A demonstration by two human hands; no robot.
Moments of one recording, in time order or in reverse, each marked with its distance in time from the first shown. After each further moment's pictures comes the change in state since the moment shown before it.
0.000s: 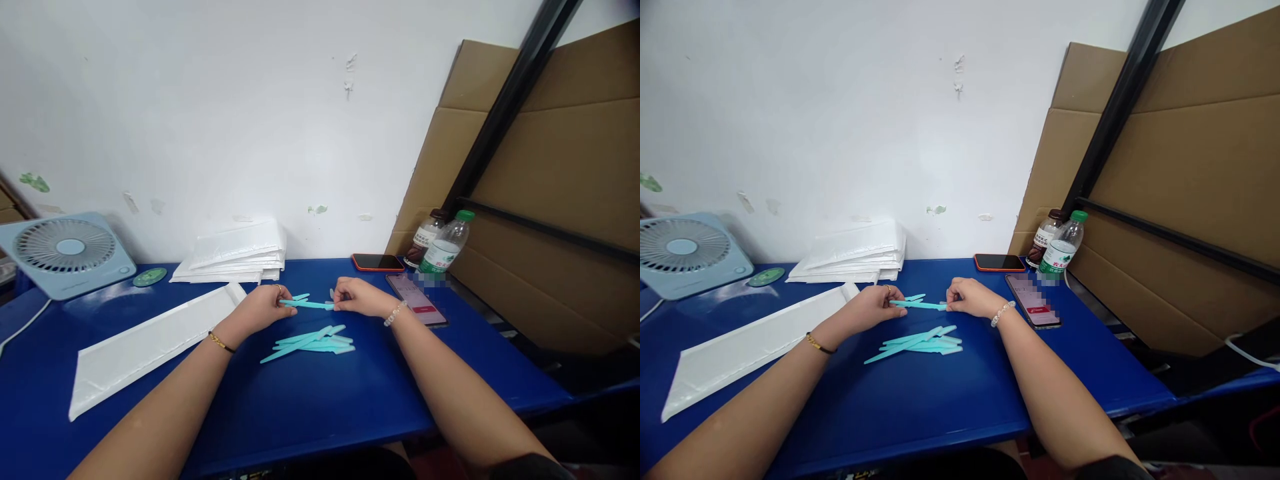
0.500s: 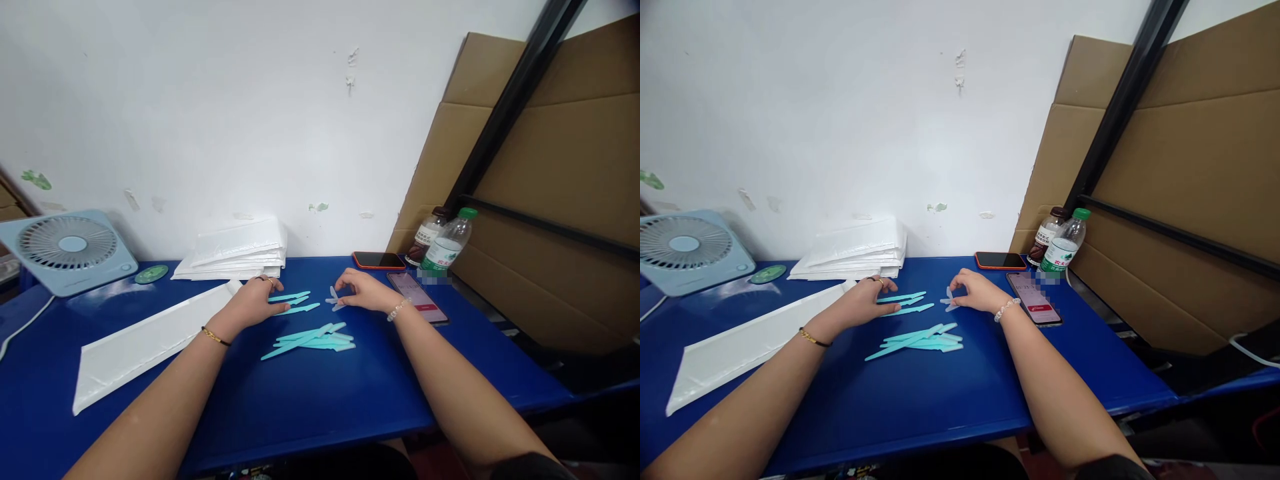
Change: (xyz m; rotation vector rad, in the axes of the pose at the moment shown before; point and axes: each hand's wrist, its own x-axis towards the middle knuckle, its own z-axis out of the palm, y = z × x) left_hand -0.003 -0.018 -0.012 0.206 0.081 -0.007; right_hand -0.004 0.008 -0.006 0.010 0.081 0.056
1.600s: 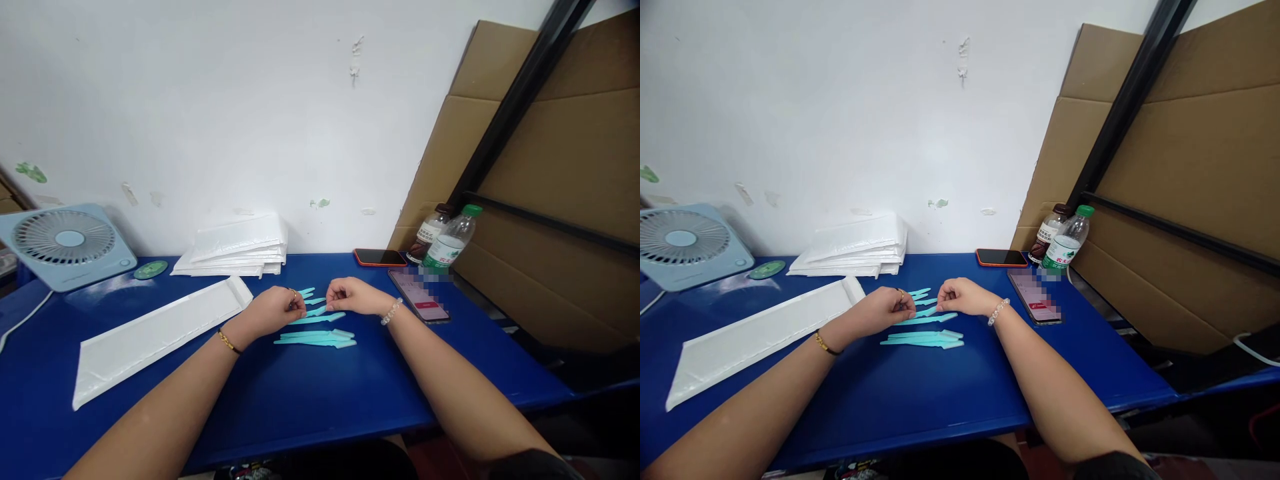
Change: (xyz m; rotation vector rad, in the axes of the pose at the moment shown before) left_hand -0.003 0.037 0.011 -0.104 -0.149 0.229; right_hand 0.005 -0.023 0.013 0.272 -0.155 -0.006
